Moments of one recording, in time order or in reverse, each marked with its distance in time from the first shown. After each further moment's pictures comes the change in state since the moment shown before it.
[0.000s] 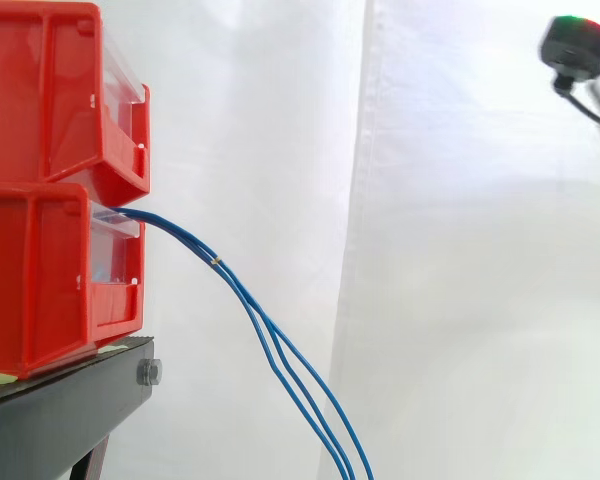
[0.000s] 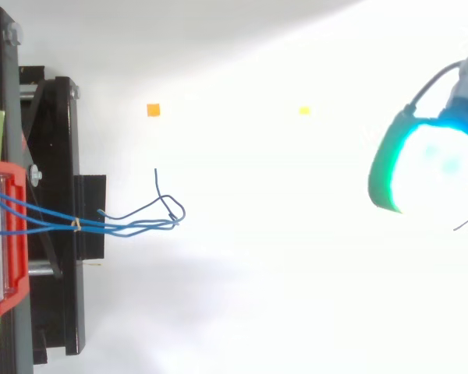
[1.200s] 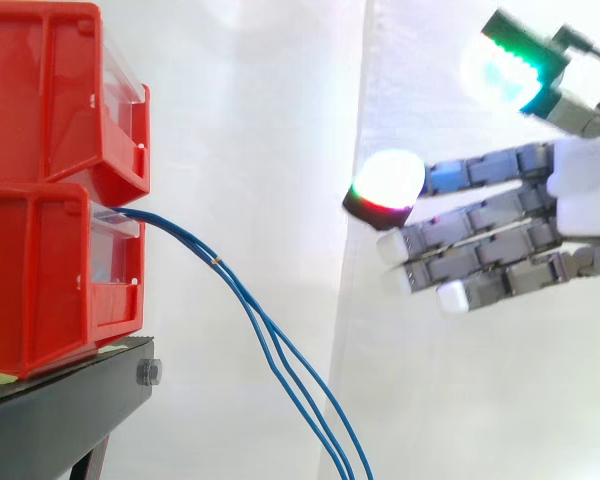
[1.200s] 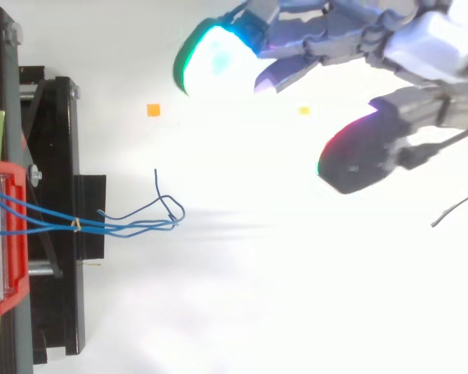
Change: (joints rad) arm 0.020 -0.280 0.066 0.335 0.245 -0.194
